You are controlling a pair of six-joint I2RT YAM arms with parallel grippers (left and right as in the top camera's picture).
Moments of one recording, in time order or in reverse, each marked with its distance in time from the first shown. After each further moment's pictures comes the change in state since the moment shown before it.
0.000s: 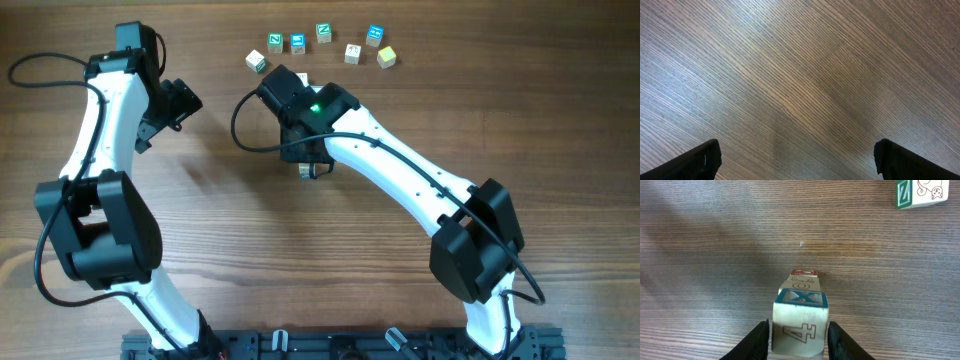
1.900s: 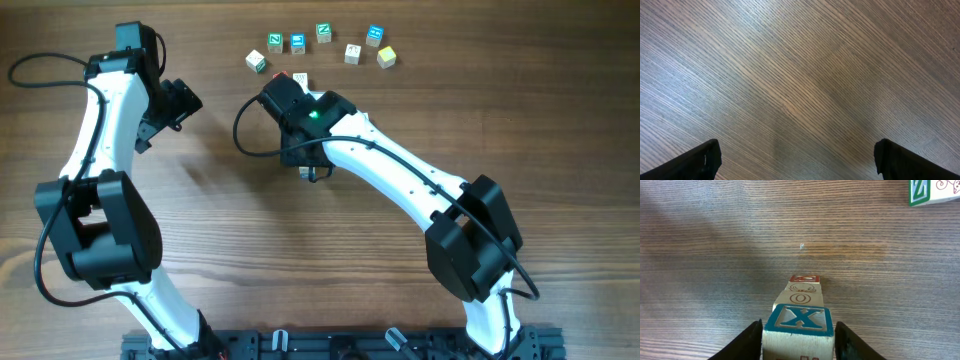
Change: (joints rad) left arm 0.000 0.000 0.000 0.000 0.000 0.000; right arm 0.000 0.008 -0.073 0.087 0.000 0.011
